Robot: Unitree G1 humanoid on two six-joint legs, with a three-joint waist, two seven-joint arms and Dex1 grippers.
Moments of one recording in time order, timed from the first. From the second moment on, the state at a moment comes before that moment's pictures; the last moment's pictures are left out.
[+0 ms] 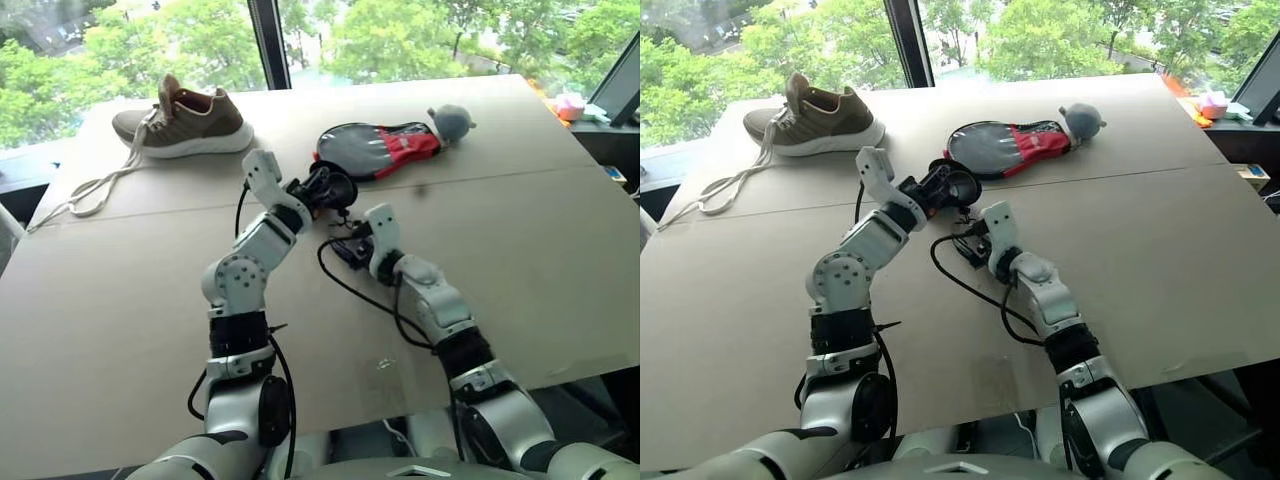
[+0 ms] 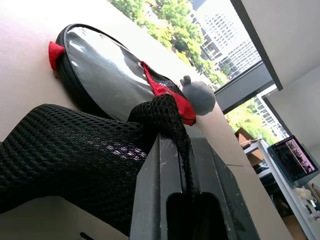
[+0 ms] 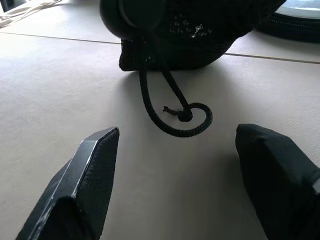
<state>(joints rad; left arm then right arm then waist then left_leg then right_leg) -0.61 0.03 0.32 -0.02 -0.77 0.76 -0.03 -0.55 0.07 0.20 0.41 0.14 0.21 0.37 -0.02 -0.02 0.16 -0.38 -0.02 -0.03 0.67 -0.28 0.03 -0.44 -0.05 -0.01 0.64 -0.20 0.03</state>
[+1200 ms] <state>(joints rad) -0.58 0.14 0.40 -0.13 -0.97 0.71 -0.18 -0.88 -0.33 0.13 0.31 -0.24 -0.02 0.27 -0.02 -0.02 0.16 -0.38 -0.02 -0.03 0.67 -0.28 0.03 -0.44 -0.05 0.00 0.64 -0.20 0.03</state>
